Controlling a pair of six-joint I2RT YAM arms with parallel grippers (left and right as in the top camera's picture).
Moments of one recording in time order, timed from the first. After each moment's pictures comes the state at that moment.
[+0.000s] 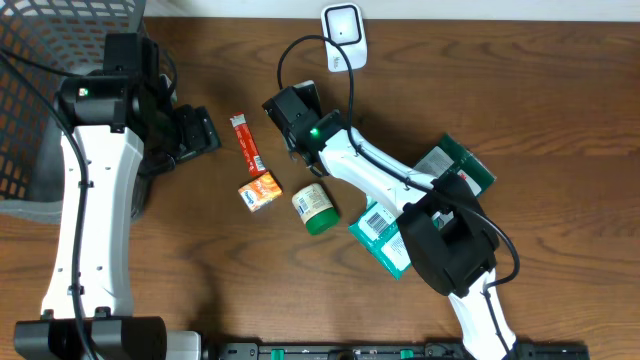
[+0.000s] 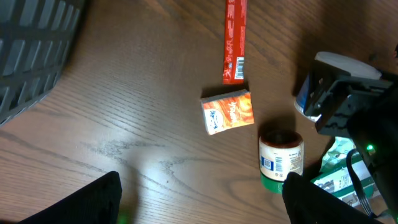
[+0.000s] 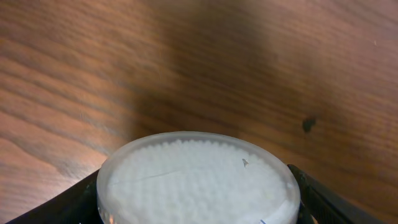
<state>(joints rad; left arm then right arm) 0.03 1.58 1.66 -1.41 0.12 -0.38 0.73 2.22 1.73 -0.61 0.41 0.35</state>
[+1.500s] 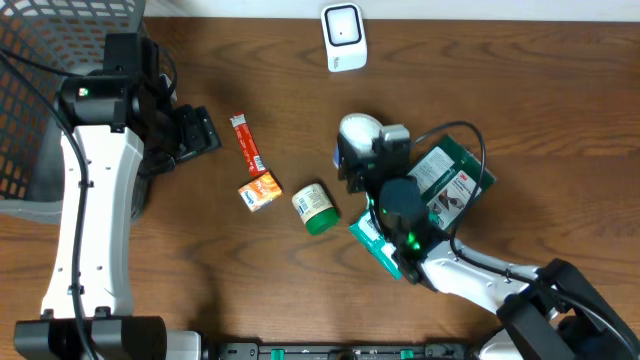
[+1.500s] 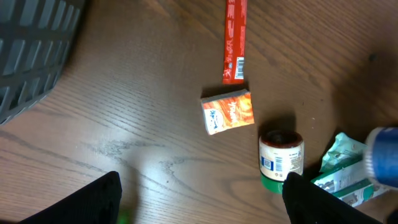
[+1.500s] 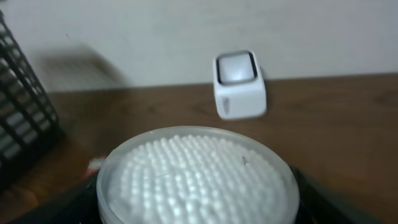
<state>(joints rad) 0.03 1.58 1.66 -1.41 0.12 -0.38 0.68 1.57 0.53 0.89 0.38 0.32</state>
